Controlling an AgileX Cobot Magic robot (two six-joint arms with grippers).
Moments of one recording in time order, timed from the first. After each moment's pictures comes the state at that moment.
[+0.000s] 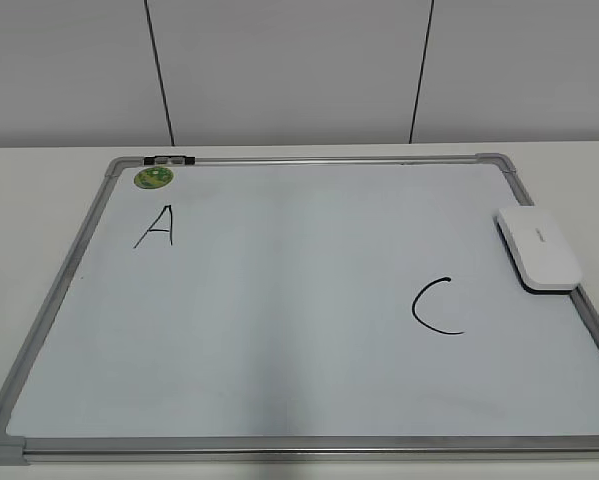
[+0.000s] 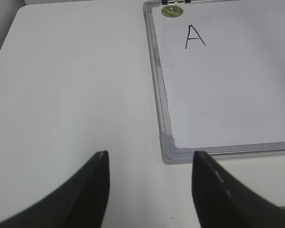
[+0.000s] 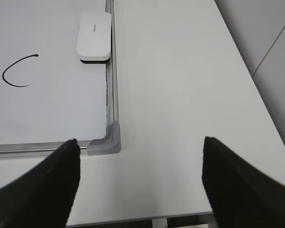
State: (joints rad) left arm 0.01 0.02 -0.52 -0.08 1.10 0.05; right arm 0.01 -0.02 -0.50 -0.16 1.15 0.02
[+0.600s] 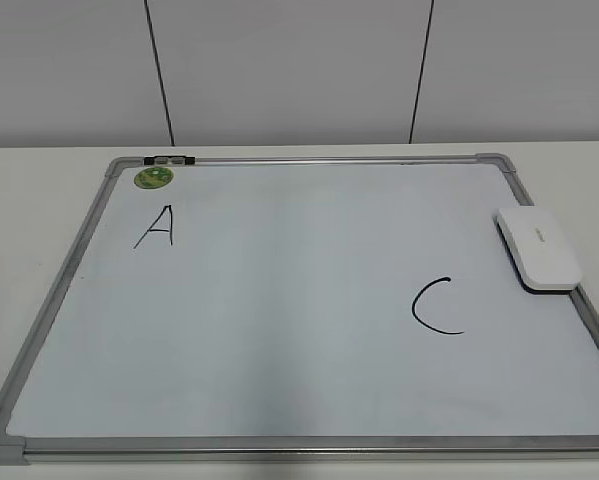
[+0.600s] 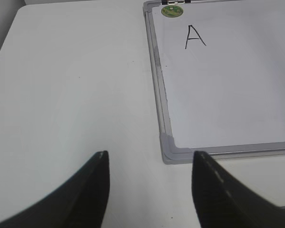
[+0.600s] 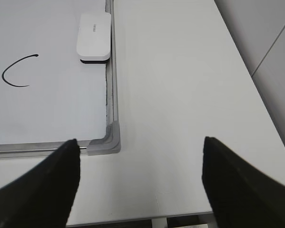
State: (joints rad) left arm 0.01 0.02 -0.52 -0.08 1.10 0.05; right arm 0.01 -0.02 -0.50 -0.16 1.15 0.02
